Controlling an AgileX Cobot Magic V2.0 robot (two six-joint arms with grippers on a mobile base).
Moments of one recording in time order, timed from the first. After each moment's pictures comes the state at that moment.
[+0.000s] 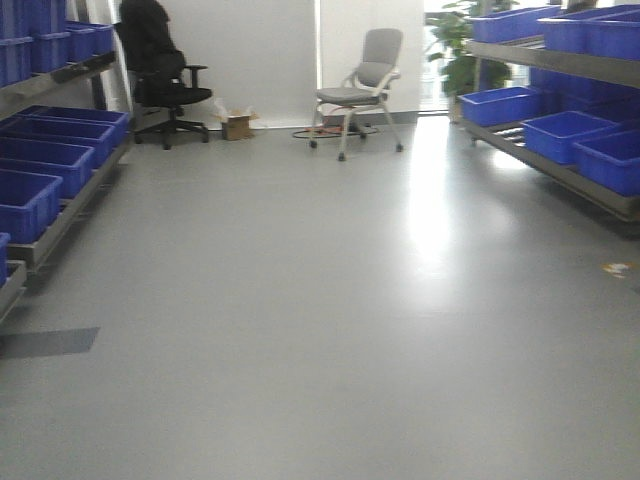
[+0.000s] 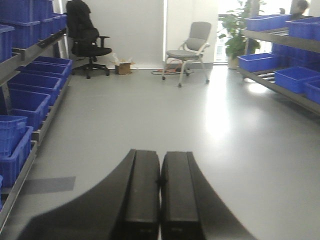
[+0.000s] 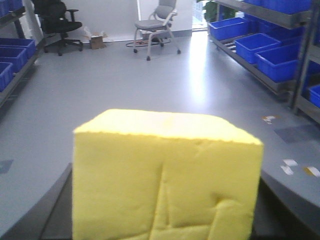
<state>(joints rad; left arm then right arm) -0.08 -0.01 0.00 0.13 0.08 -0.20 0.20 0.08 -0.57 -0.28 0.72 0.32</state>
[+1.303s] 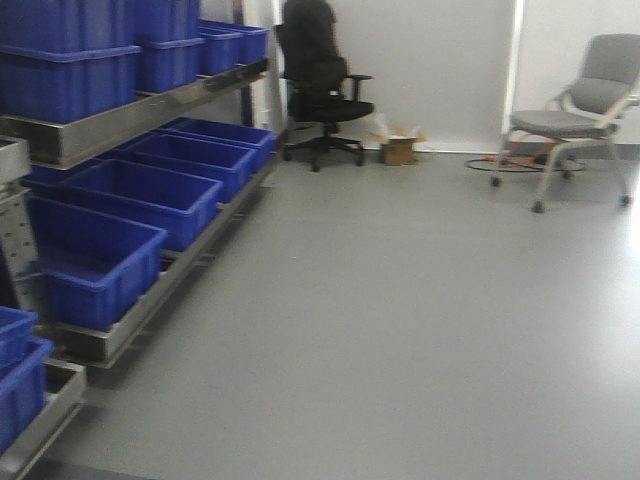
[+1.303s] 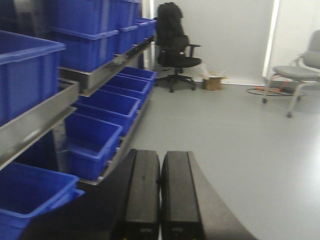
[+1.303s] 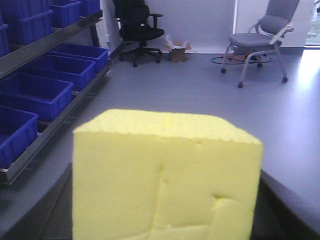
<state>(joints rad) -0.08 -0.01 0.00 0.13 0.08 -0.20 0.20 0.08 -0.57 -0.28 0.72 0.32</state>
